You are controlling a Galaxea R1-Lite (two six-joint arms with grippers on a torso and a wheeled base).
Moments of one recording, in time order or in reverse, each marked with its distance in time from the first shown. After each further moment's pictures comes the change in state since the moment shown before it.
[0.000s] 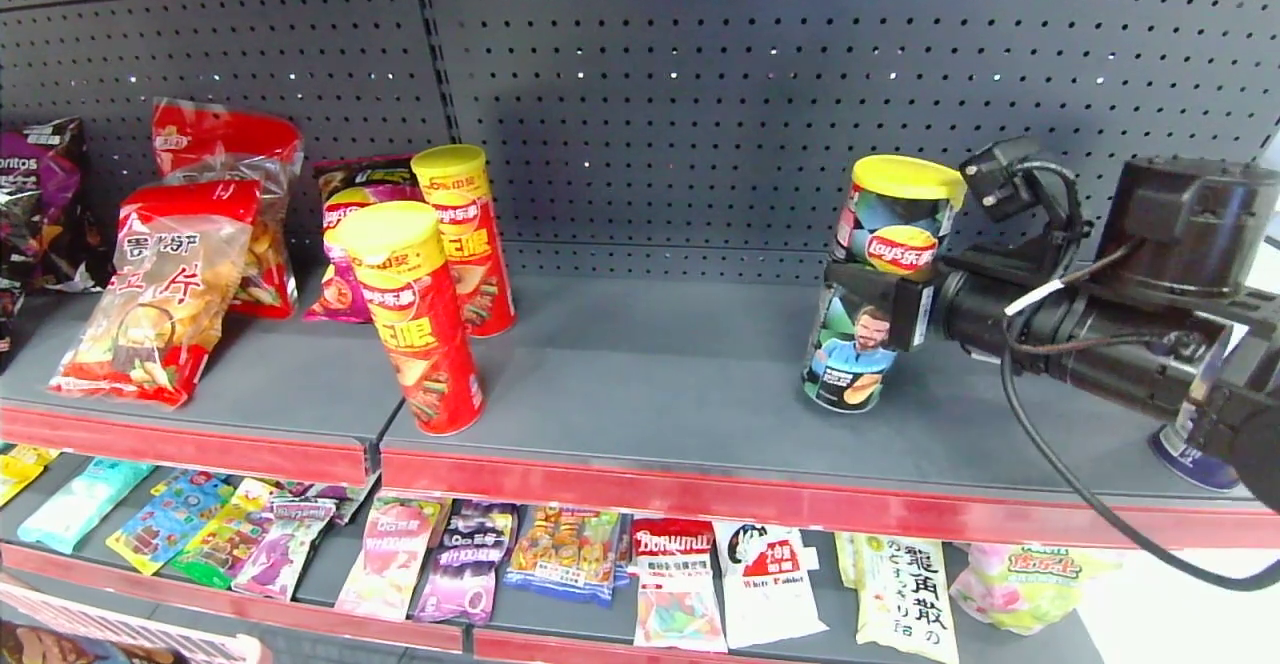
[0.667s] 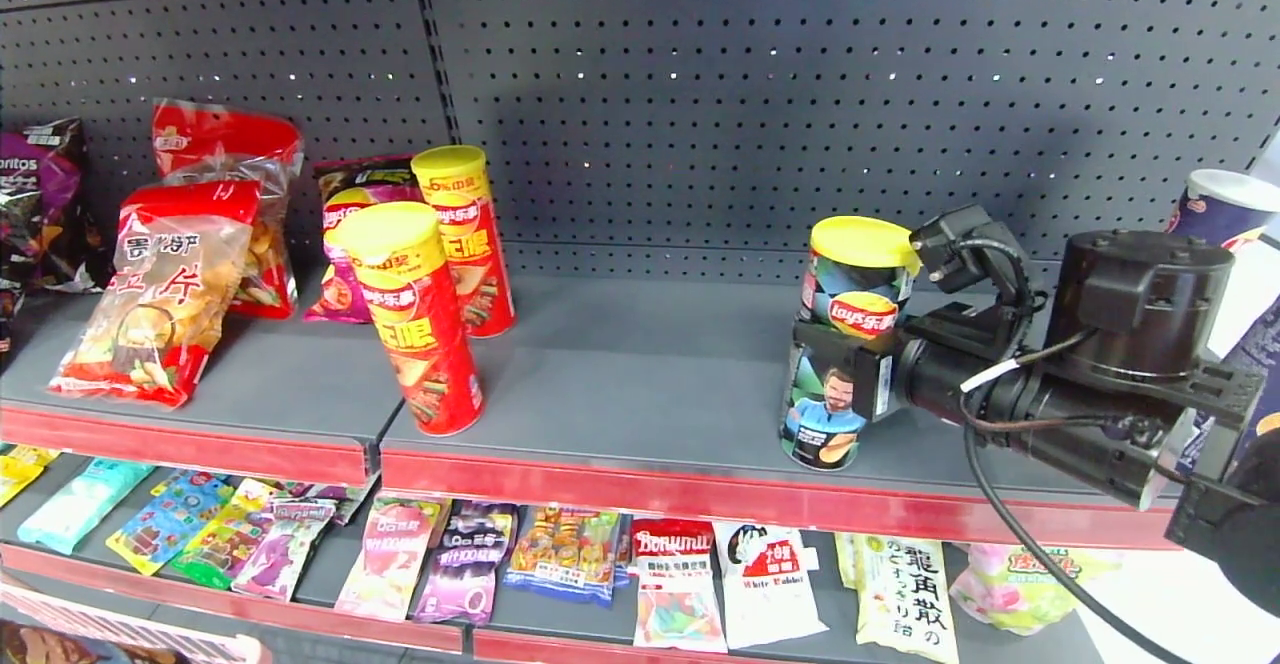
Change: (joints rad) left arm 0.000 0.001 0.003 -0.001 0.000 0.000; right arm 0.132 0.014 0.121 -0.063 -0.132 0.020
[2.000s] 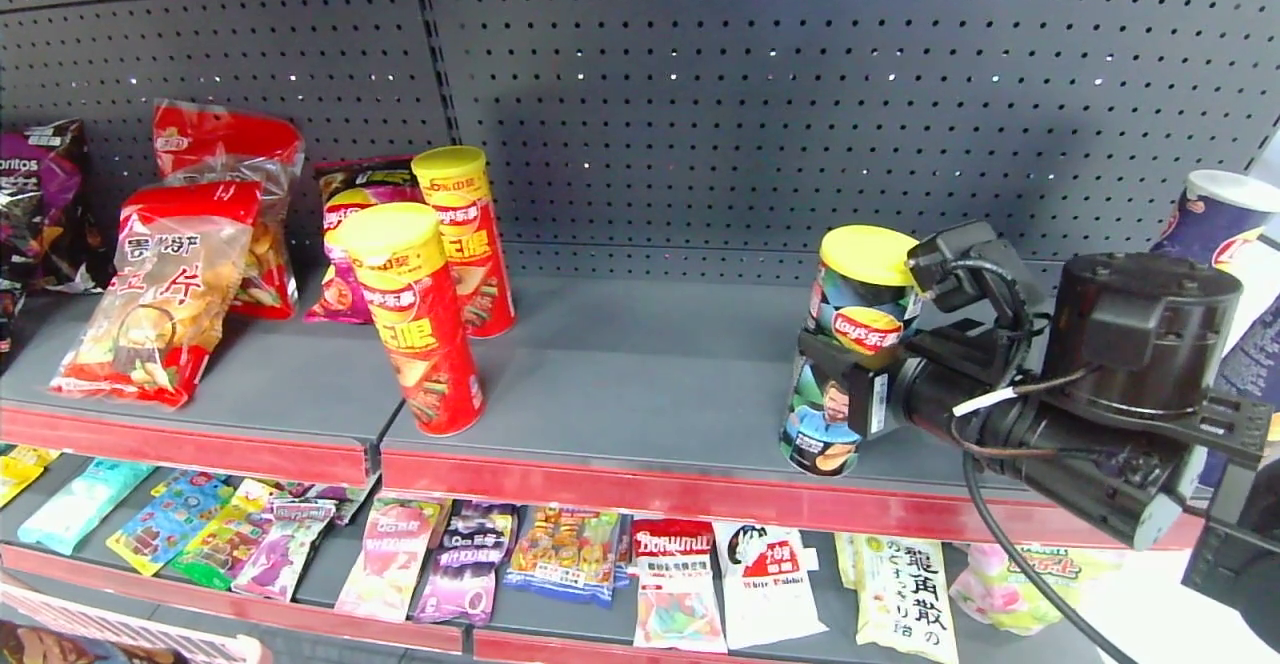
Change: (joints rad) left arm 0.000 -0.001 -0.002 0.000 0.000 0.000; right arm 0.080 -0.019 0.039 0.003 -0.170 0.006
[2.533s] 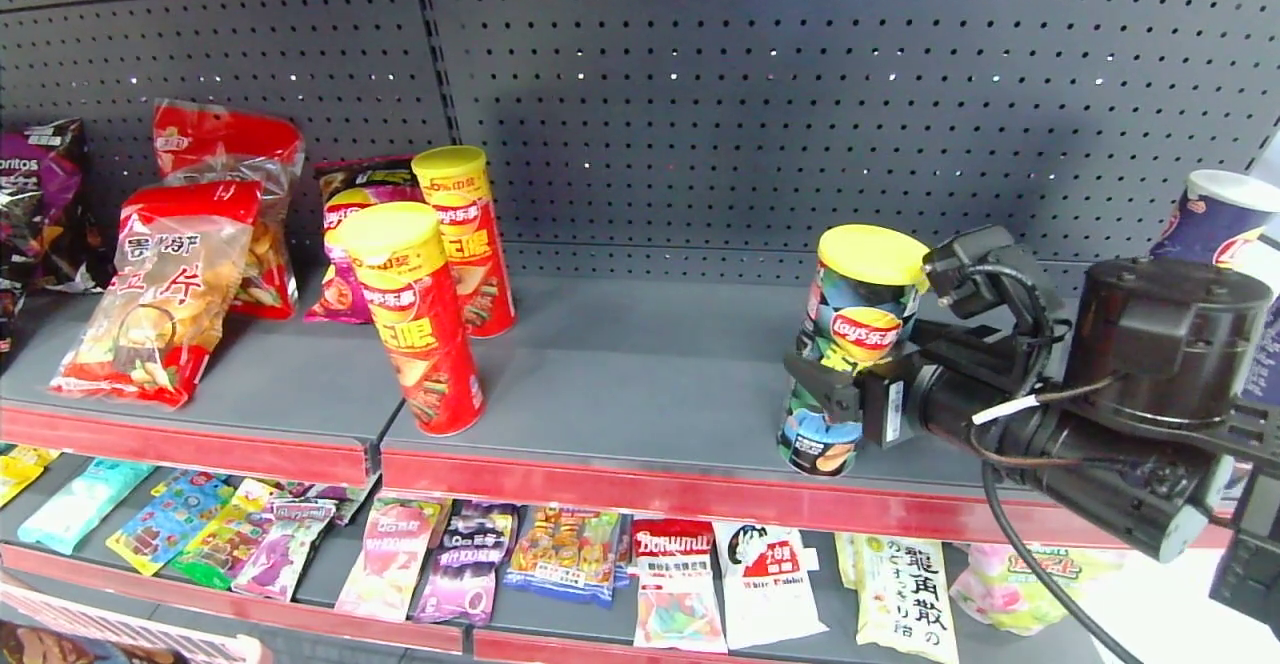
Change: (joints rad) left arm 0.000 0.000 0.000 0.000 0.000 0.000; right arm -0.003 -0.043 0.028 0.003 -0.016 -0.002
